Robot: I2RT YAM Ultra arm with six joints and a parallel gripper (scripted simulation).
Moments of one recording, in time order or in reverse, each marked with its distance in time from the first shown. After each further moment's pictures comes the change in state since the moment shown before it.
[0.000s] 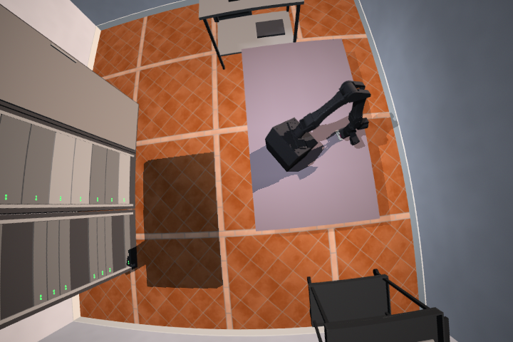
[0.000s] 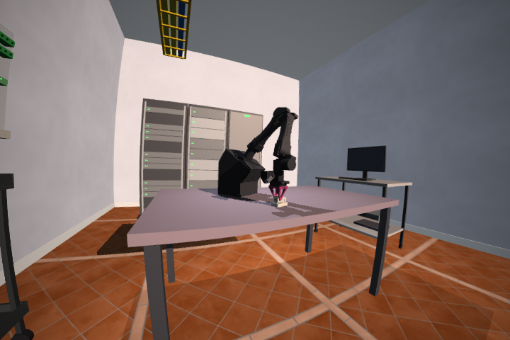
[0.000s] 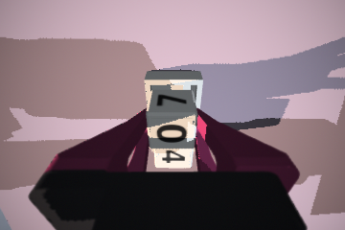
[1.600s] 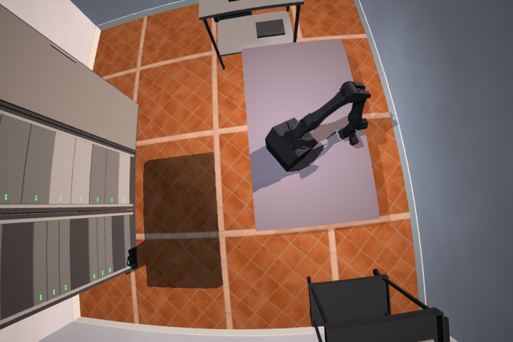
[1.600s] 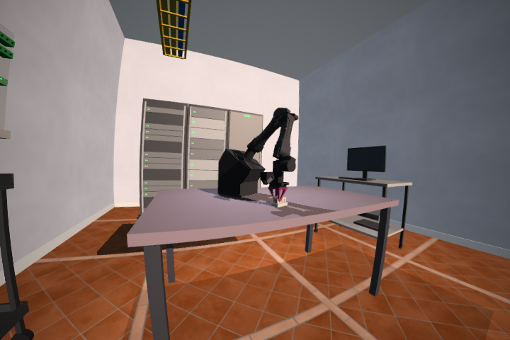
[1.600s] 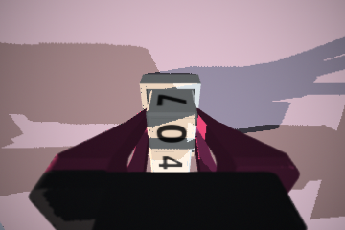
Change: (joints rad) arm 0.005 0.020 -0.001 0.018 0.002 0.002
